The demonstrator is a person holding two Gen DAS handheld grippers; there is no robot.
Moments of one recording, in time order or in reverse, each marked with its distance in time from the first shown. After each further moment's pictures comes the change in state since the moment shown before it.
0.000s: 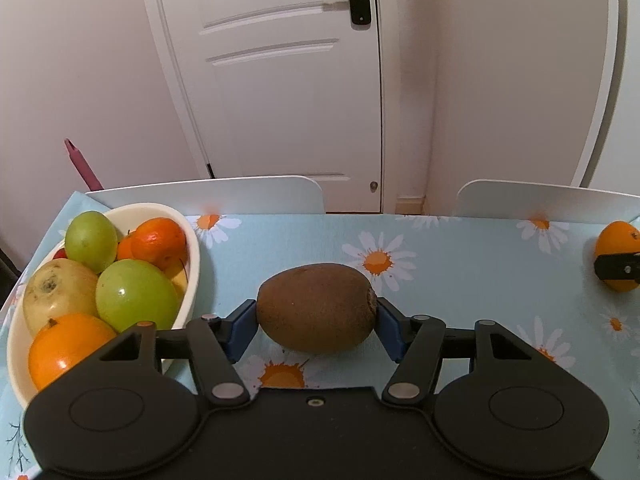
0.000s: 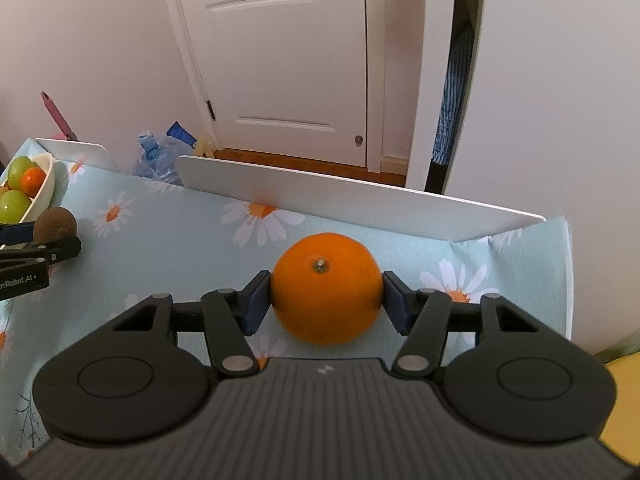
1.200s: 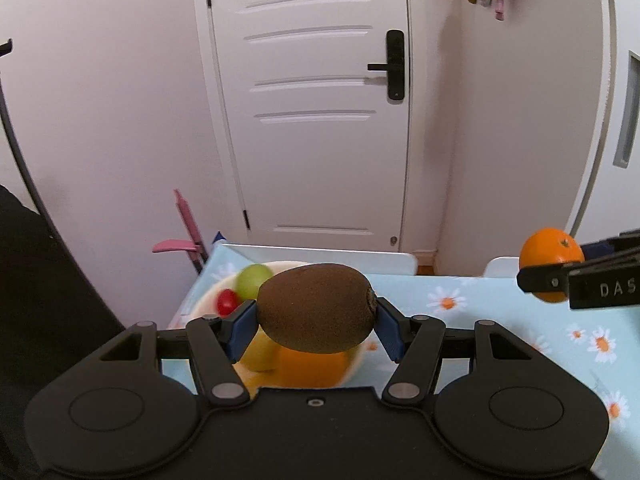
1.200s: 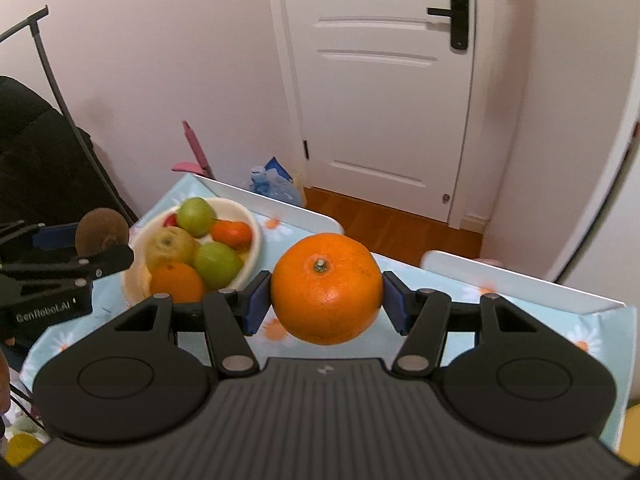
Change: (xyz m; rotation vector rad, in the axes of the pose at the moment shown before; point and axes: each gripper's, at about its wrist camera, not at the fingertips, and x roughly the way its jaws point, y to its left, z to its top) left arm -0.145 0.130 0.006 -0.049 -0.145 0.002; right arm -0.107 0.204 0.050 -0.120 -0.112 0.156
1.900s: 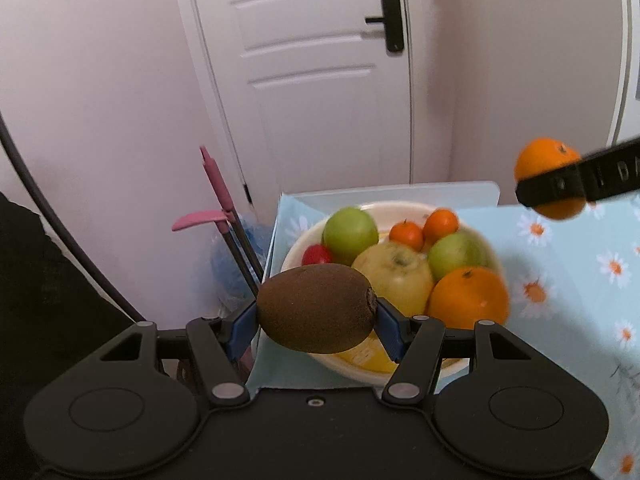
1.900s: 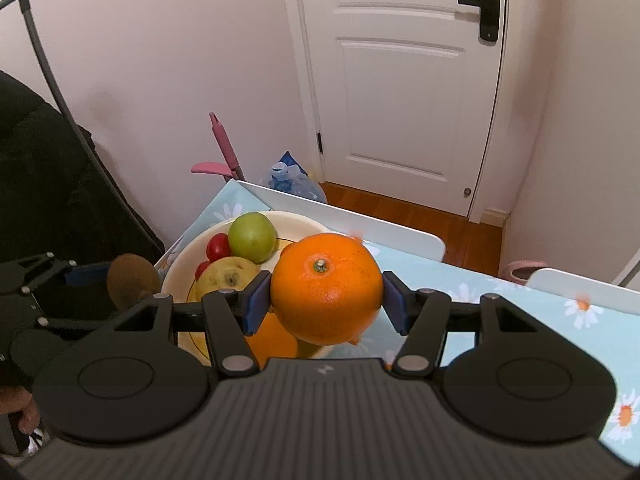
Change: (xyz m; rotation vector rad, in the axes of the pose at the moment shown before) left arm 0.068 0.112 -0.036 0.137 0.092 -0.060; right arm 0.082 0.102 0.024 0.028 0.037 -0.031
